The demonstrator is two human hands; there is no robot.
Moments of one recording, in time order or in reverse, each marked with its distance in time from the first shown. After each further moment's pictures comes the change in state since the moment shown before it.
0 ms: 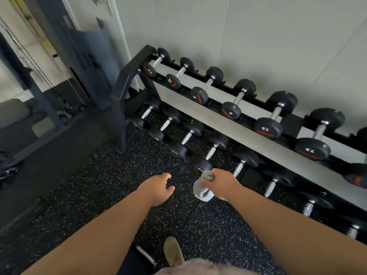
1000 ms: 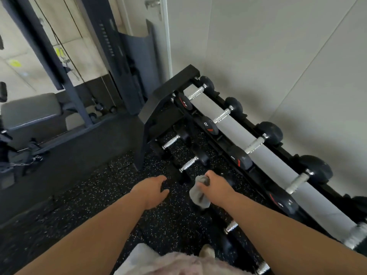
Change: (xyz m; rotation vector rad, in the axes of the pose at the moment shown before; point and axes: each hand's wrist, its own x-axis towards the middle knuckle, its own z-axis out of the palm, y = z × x) left_hand 0.256 -0.085 -0.213 -0.079 0.039 -0.248; right_hand 0.357 -0.166 -0.126 0.035 -0.160 -0.265
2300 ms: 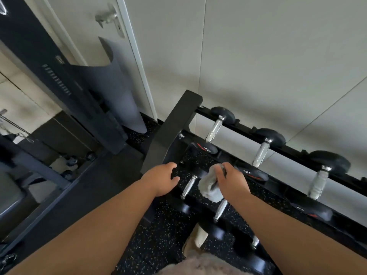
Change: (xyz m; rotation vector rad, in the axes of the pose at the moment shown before) left_hand 0.323 -0.122 -0.286 0.122 -0.060 0.349; right_hand 0.290 -0.186 -0.046 0.196 0.492 0.267
